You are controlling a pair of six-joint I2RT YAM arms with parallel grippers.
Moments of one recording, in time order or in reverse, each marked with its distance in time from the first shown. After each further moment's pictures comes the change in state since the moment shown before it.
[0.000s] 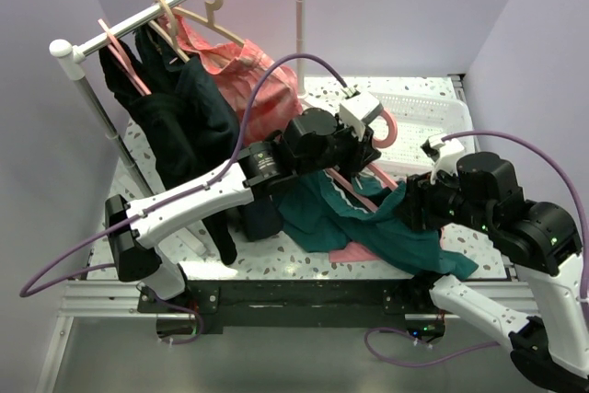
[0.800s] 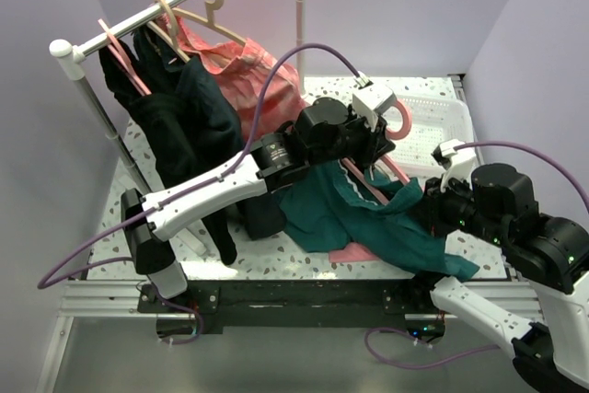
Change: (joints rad) left arm 0.010 0.100 0.127 0.014 0.060 0.003; right arm 0.006 -0.062 -0.001 0.000 0.025 -0.028
